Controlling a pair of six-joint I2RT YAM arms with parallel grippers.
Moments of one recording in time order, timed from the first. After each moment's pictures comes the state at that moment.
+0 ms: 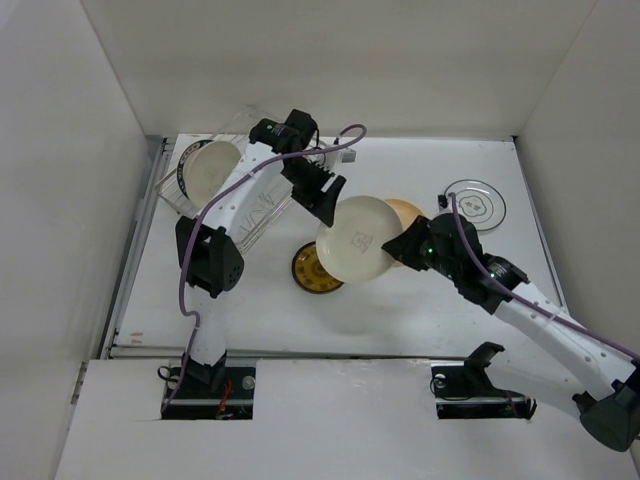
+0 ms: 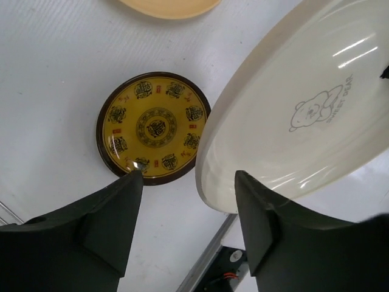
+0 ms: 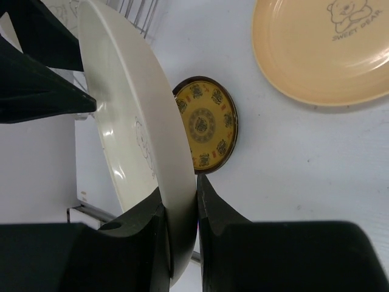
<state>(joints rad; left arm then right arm) -0.48 2.06 2.17 -1.40 0.59 0.31 0.66 0.96 0.85 -0.40 0.12 0.92</state>
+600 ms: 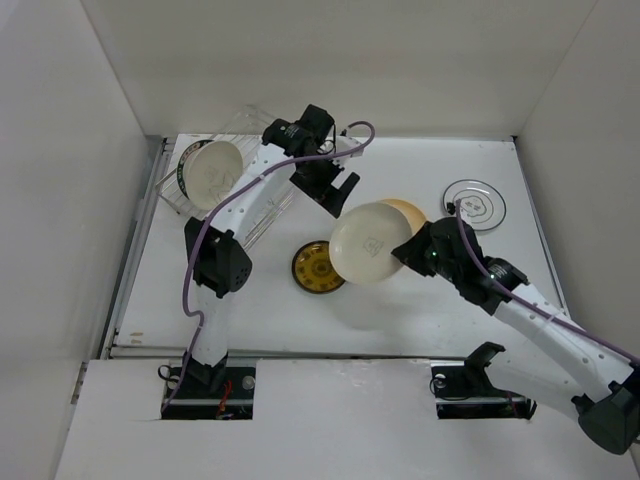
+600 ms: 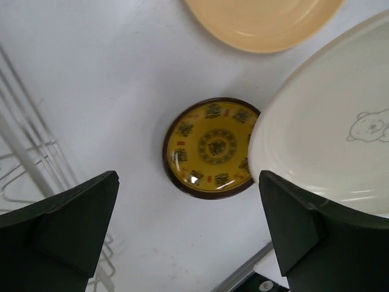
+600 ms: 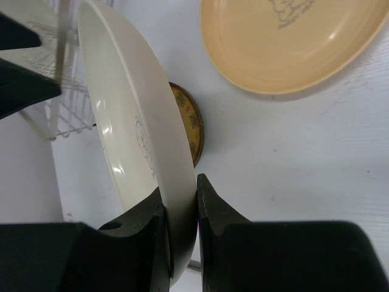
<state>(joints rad) -0.55 2.10 2.25 -1.31 0.32 0.24 0.64 0.91 0.80 -0.47 0.19 0.99</state>
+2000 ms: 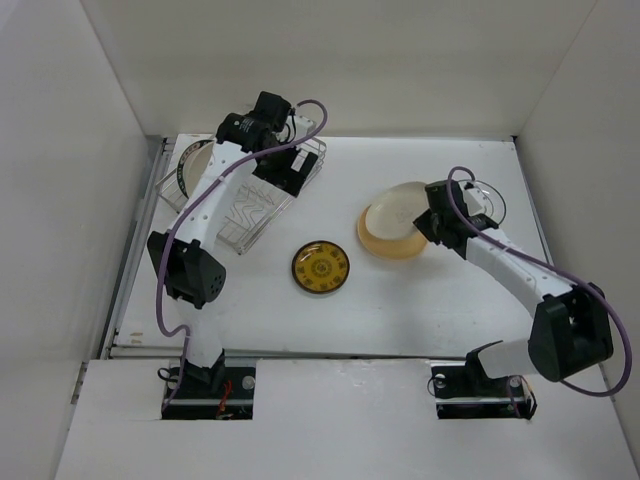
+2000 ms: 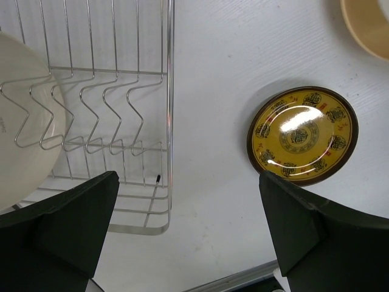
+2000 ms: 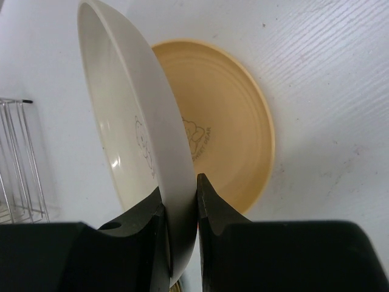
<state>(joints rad) -0.41 1.91 2.12 -1.25 0.03 0.16 0.35 1.36 0.96 -0.41 0.35 1.09</state>
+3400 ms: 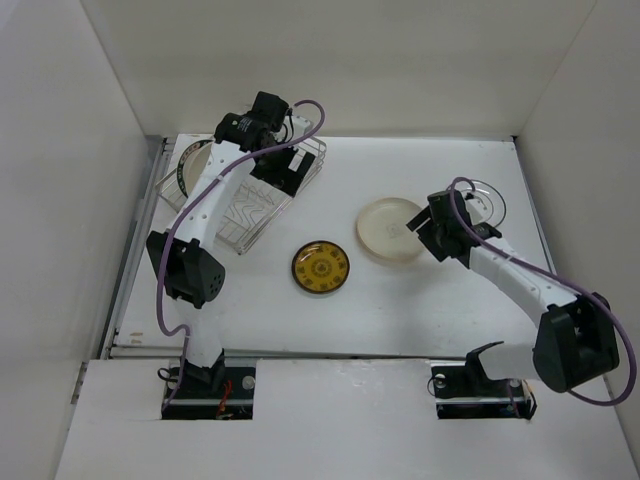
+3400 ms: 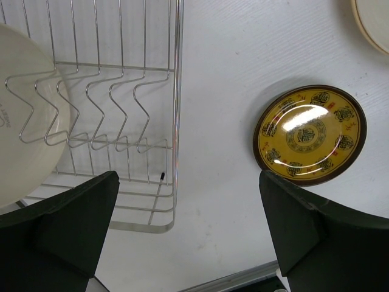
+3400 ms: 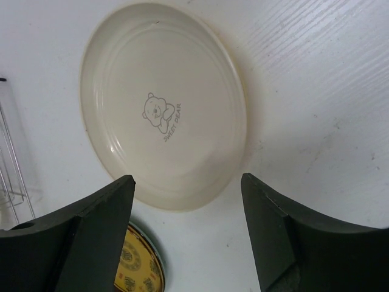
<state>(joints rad) -0.40 1.91 2.11 -1.25 0.02 0.17 0.35 1.32 0.89 -0.43 0.29 1.10</state>
